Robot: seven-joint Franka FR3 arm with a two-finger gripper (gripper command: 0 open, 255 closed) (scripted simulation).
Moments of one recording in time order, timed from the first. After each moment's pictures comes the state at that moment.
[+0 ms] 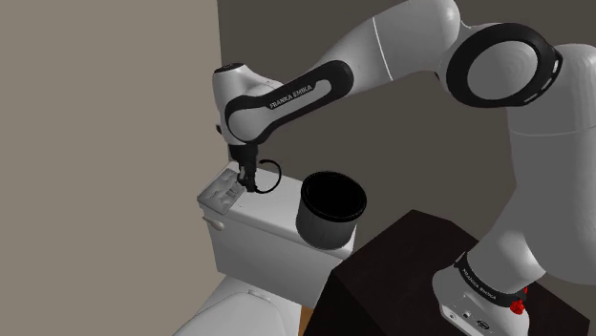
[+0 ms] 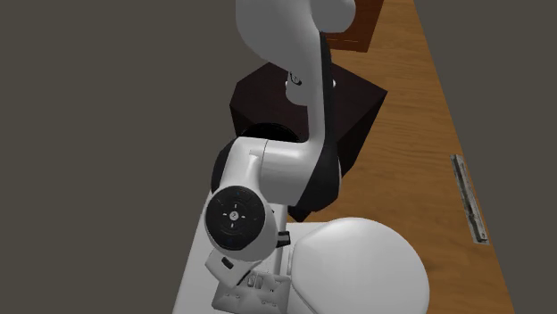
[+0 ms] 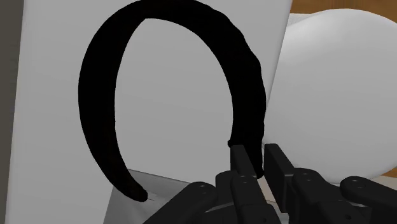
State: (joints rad) arm 0.38 0.63 0.19 -1.59 -0.12 2.04 -0.25
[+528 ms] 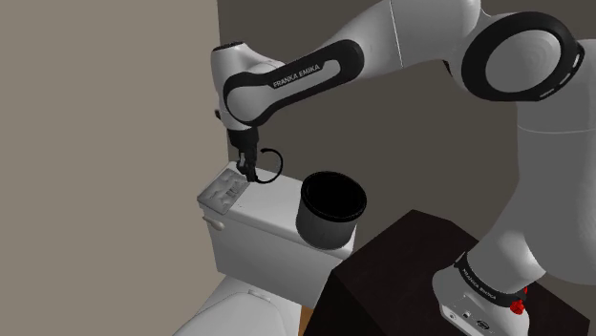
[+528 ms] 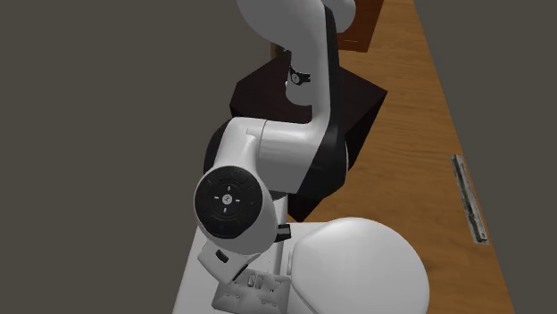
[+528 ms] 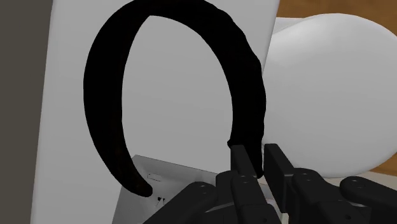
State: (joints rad) arm 0.38 0.57 0.19 -1.57 -0.11 1.96 -0.26
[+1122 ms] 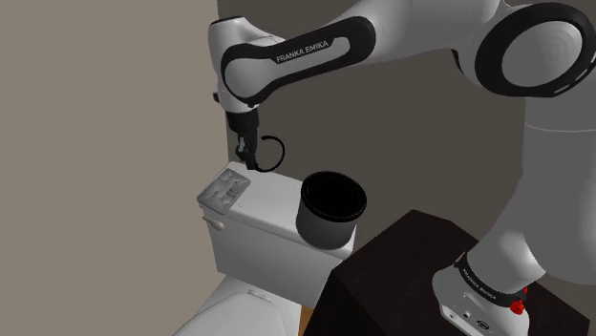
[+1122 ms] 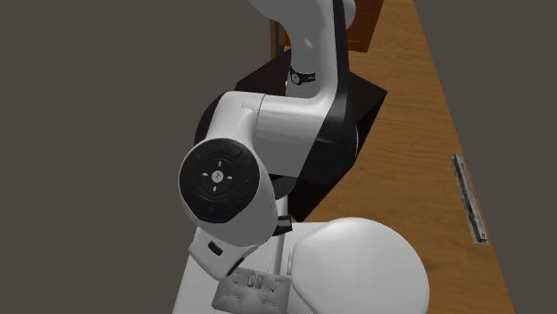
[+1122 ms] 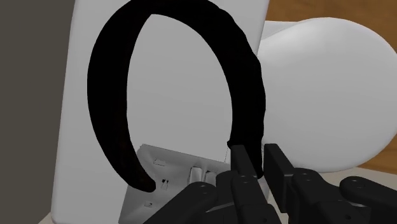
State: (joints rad) arm 0.37 0.52 0.20 -1.52 -0.10 1.87 -0.26
